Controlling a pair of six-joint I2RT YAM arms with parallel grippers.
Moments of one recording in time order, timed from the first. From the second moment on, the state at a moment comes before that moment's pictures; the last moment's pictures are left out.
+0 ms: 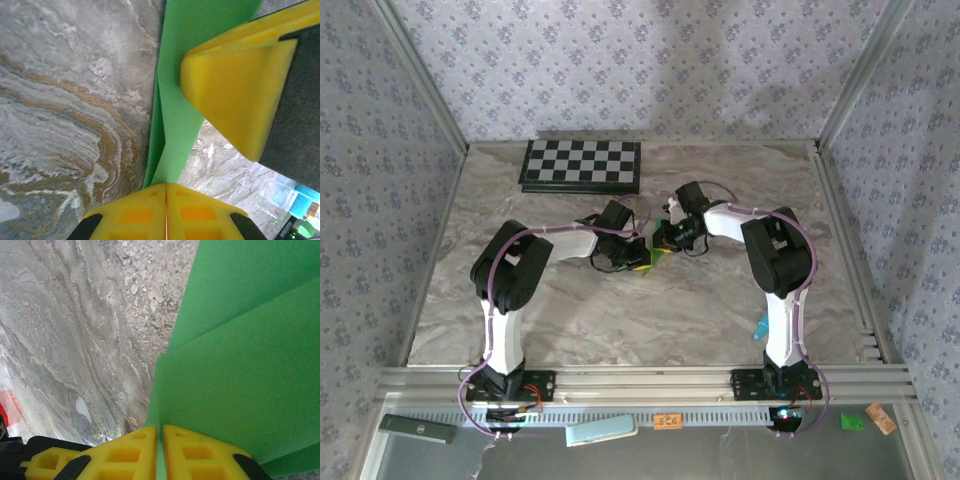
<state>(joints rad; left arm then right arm) -0.64 1.97 1.15 -0.24 0.52 -0.75 0.43 2.05 1.28 -0.37 -0.56 0.46</state>
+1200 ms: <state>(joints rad) -0.68 1.93 1.19 -0.34 0.51 -0.72 0.43 2.06 1.30 -0.40 -0.56 0.46</state>
